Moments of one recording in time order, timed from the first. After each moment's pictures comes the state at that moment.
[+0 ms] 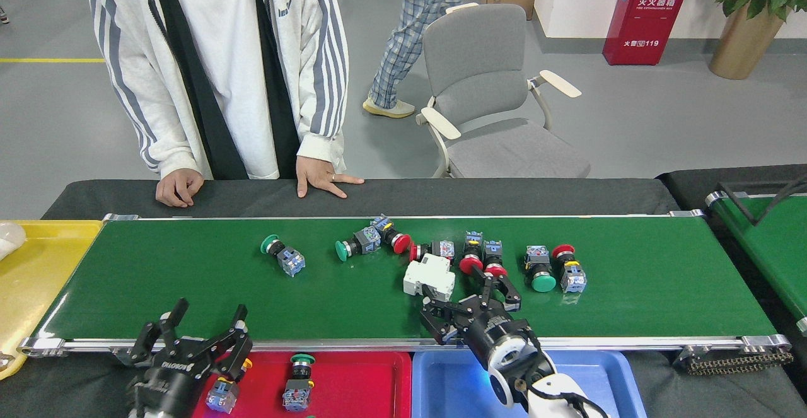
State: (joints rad) left arm -0.10 0.00 0.22 -1.43 -1.63 -0.39 -0.03; right arm -0.45 0.11 0.47 -1.02 1.32 -0.01 0.11
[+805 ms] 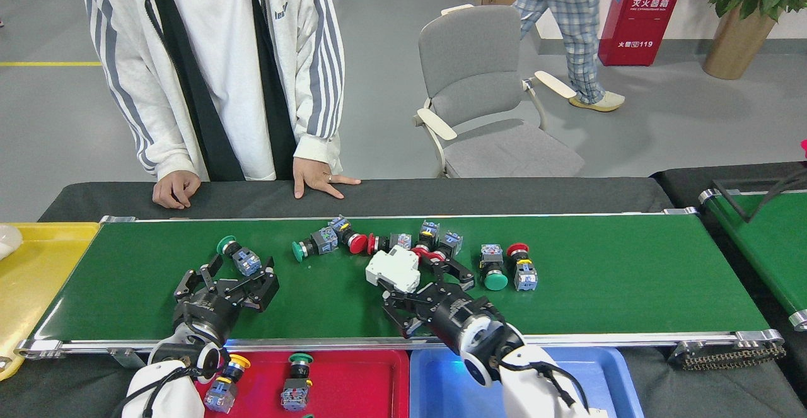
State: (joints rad) left arm -0.40 0.04 0.20 -0.99 -1.63 -0.28 -0.07; right arm -0.31 -0.07 0.49 -1.33 1.25 -0.30 0.09
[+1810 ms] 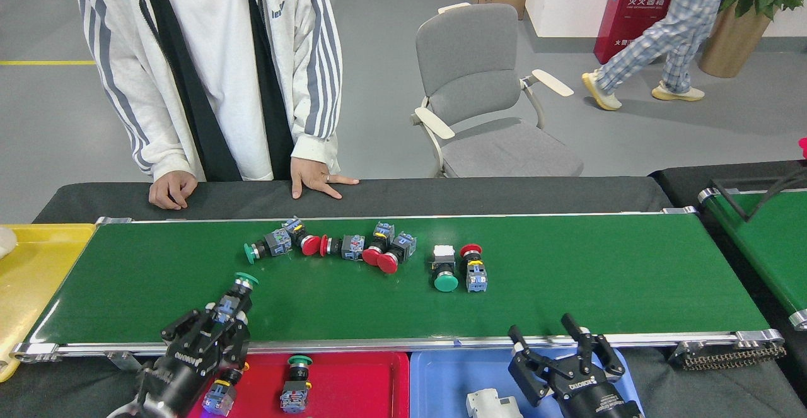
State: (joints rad) left arm 0.21 0.14 0.23 -1.60 -1.47 -0.76 0.05; right arm 0.19 -0.04 0.12 -1.69 1.27 0.15 -0.07
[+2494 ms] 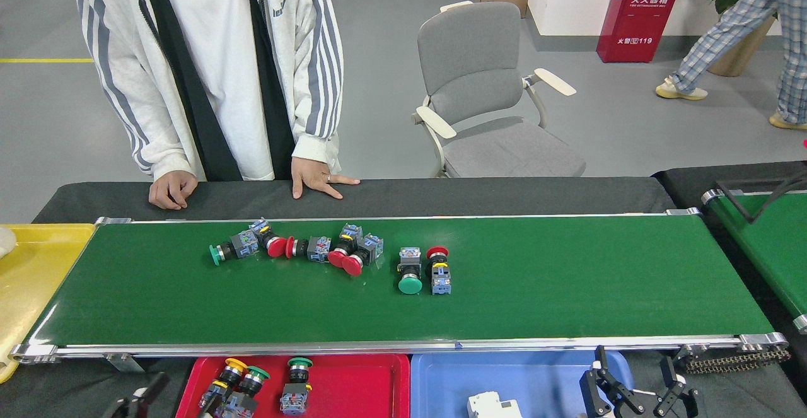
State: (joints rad) left arm 0.28 0.00 0.54 -1.65 -1.46 -0.71 0.05; right arm 0.28 -0.07 0.04 -1.73 1.28 0.22 -0.09
